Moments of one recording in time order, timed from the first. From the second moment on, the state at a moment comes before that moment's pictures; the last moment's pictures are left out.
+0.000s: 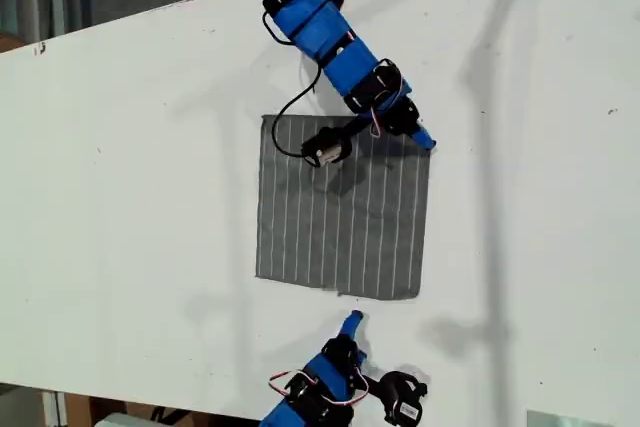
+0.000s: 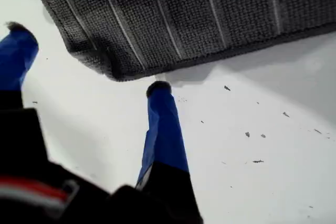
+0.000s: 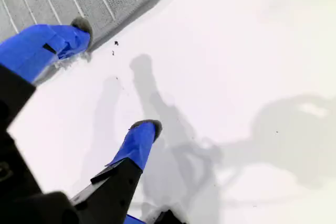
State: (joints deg) arm 0 31.0 124.8 134.5 74.8 -127.4; arm 1 -32.8 70.5 90.1 70.8 89.6
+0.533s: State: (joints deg) arm 0 40.3 102.9 122.9 69.1 -135.8; arm 1 -33.8 65.4 88.7 62.4 91.8
